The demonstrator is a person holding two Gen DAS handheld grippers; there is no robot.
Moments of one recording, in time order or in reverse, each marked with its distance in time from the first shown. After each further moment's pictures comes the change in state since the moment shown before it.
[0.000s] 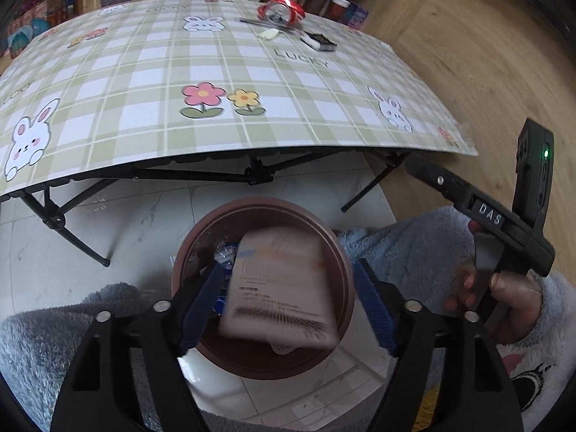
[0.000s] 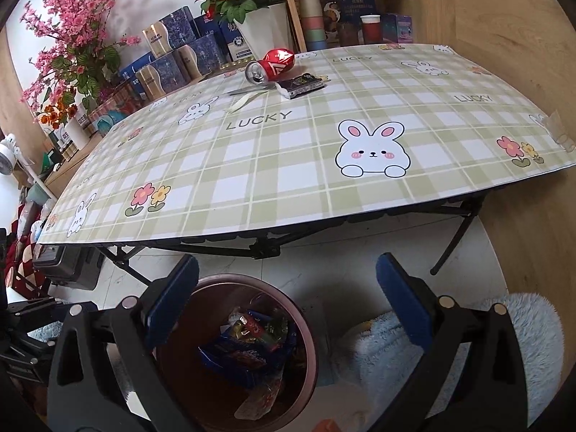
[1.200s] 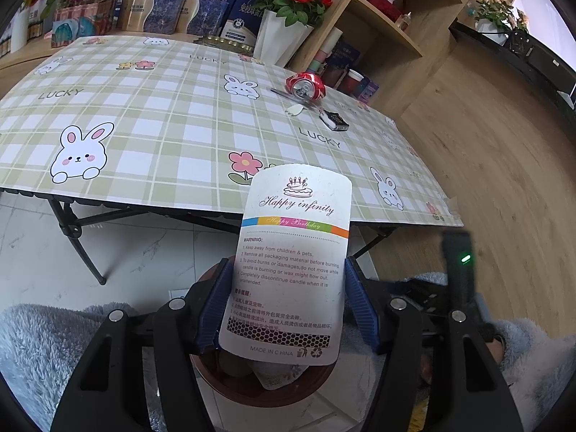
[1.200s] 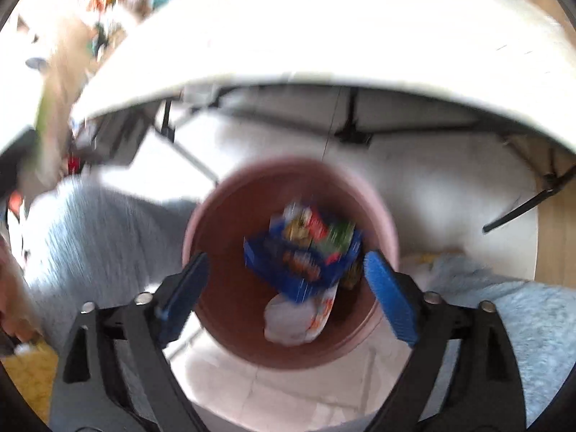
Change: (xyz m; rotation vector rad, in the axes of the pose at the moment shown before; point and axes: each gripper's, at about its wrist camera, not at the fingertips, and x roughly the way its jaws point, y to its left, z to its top) left arm -0.056 0.026 0.000 -0.125 -0.245 -0.045; right arm 0.037 0.053 -0.025 -0.165 0.343 0.188
